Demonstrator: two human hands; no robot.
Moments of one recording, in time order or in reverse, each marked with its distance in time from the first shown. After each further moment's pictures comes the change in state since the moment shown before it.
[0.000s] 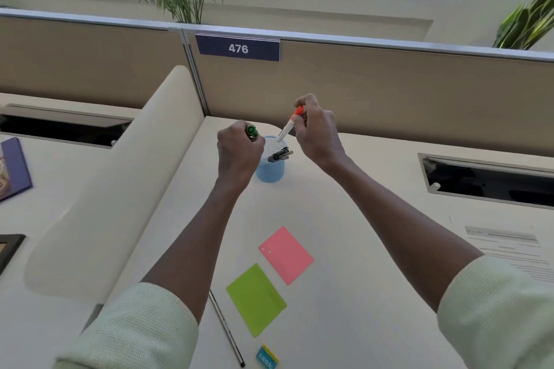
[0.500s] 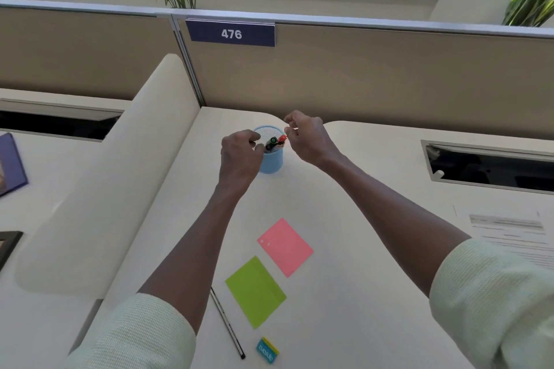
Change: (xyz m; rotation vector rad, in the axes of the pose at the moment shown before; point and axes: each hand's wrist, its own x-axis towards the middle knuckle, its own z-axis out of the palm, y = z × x) left_hand -0.013 -0.030 0.026 -0.066 -0.161 0.039; right_hand -0.009 0.033 0.021 -0.062 -0.301 0.145
